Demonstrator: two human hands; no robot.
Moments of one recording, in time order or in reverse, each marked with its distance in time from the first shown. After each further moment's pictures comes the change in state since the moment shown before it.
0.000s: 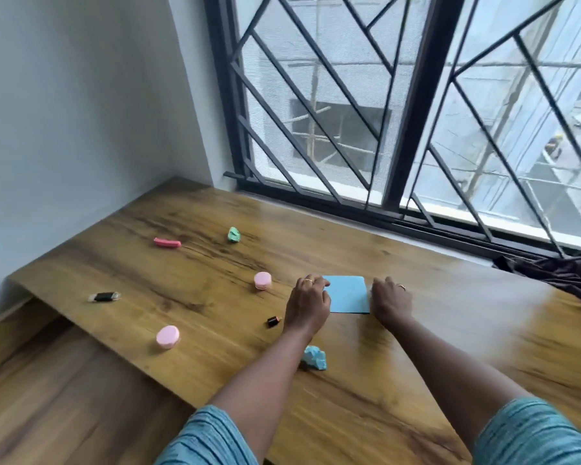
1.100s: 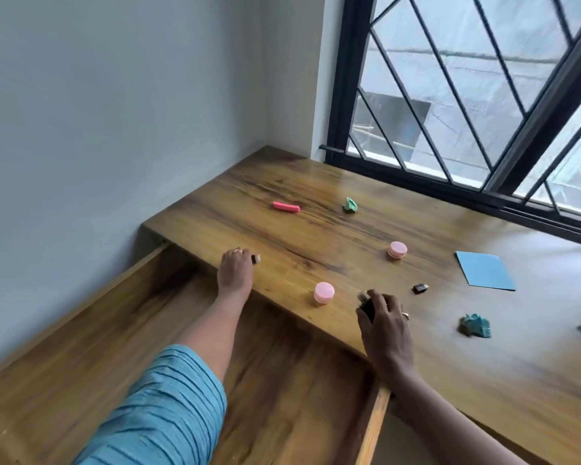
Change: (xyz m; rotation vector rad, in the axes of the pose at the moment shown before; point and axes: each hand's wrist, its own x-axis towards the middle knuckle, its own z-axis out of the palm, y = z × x) left_hand -0.077 -0.379 -0.175 0.406 0.056 -0.330; right_hand -0.213 -0.288 0.060 0.431 0.167 -0.105
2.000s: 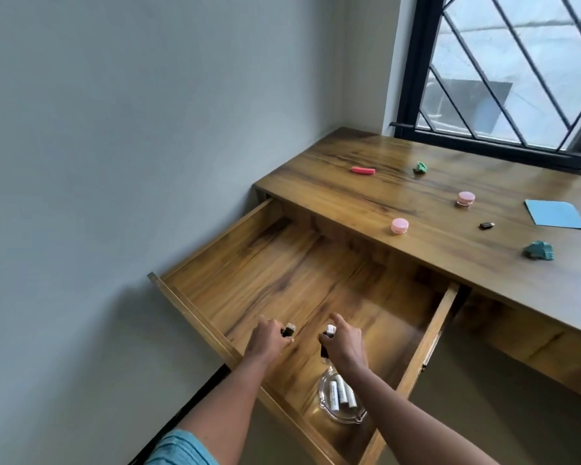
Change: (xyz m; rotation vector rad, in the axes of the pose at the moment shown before) left_hand -0.321 -0.132 -0.058 -0.184 -0.448 -0.280; right_hand -0.247 -0.110 0.078 0.239 -0.493 0.057
